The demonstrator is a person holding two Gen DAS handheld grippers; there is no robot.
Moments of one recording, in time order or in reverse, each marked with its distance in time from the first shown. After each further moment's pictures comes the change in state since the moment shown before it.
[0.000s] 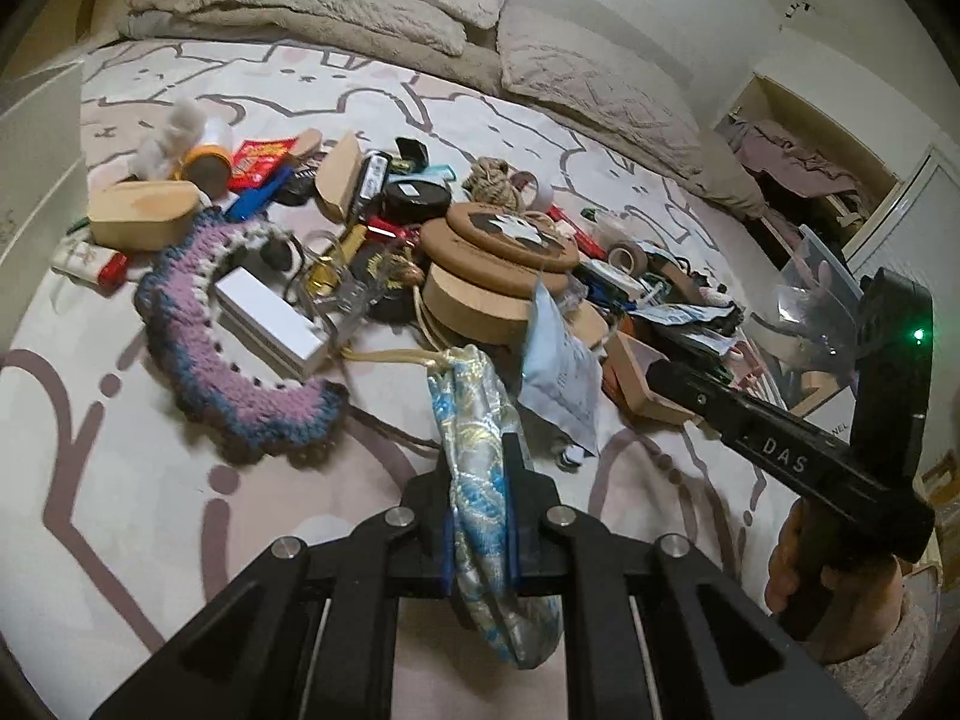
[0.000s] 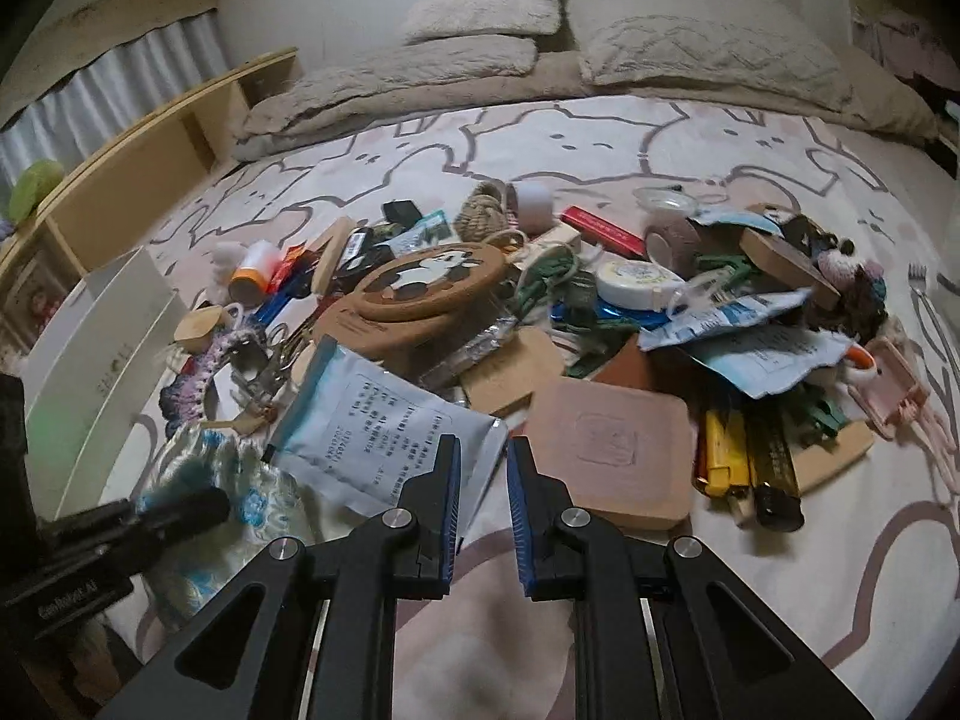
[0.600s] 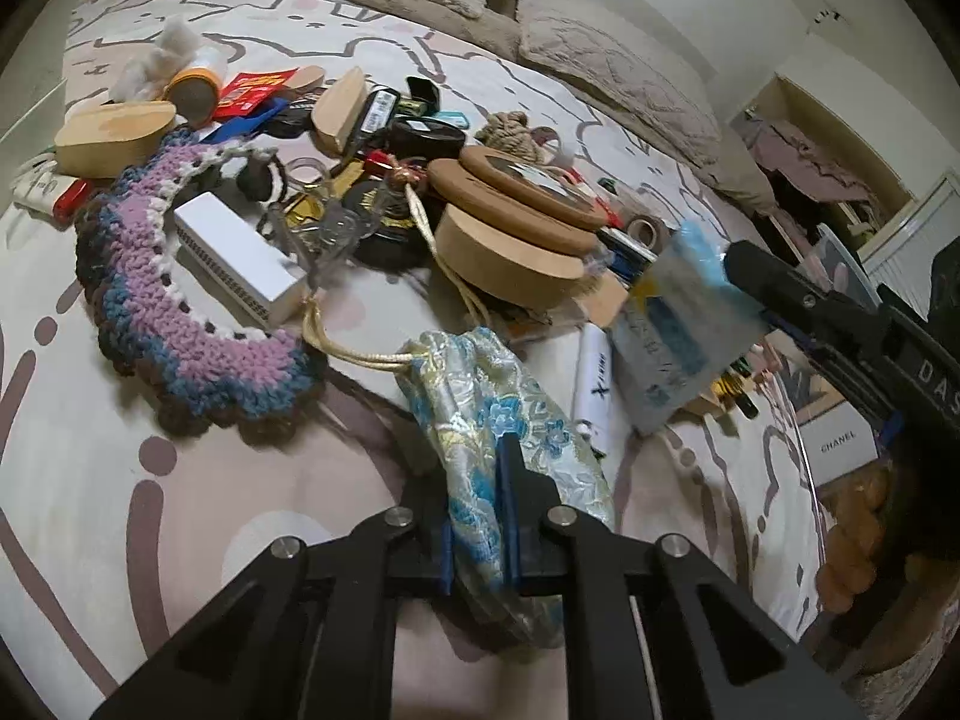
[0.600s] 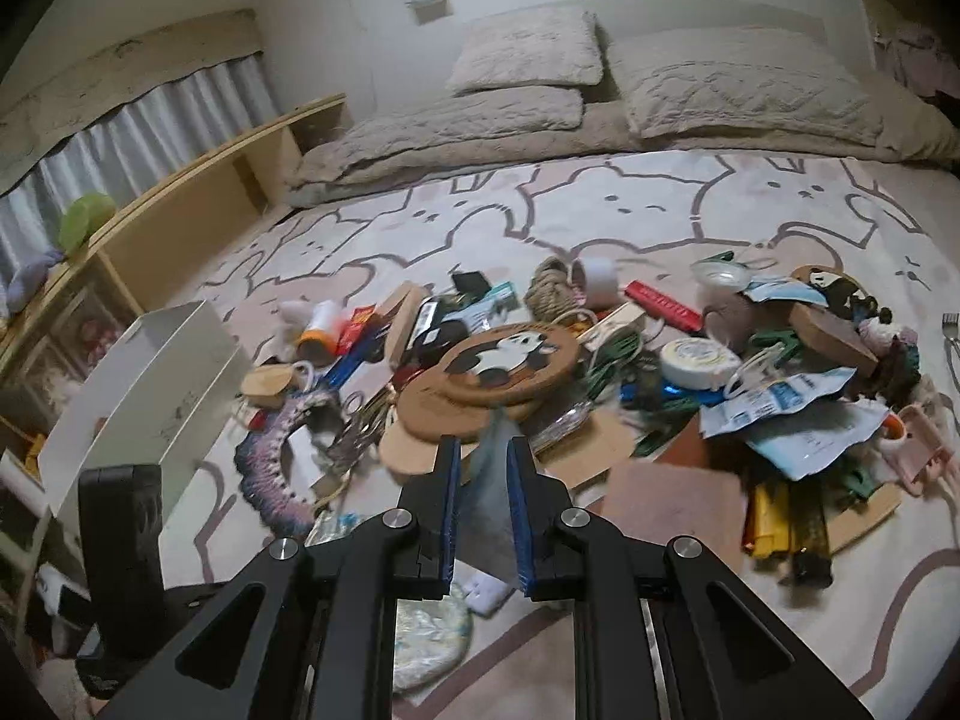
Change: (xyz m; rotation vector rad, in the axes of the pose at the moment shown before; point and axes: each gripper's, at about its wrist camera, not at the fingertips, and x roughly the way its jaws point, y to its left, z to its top) left arm 0.035 0.004 -0.010 -0.057 0.073 -0.041; right arm -0.019 0.017 0.020 0.004 -0.108 0.115
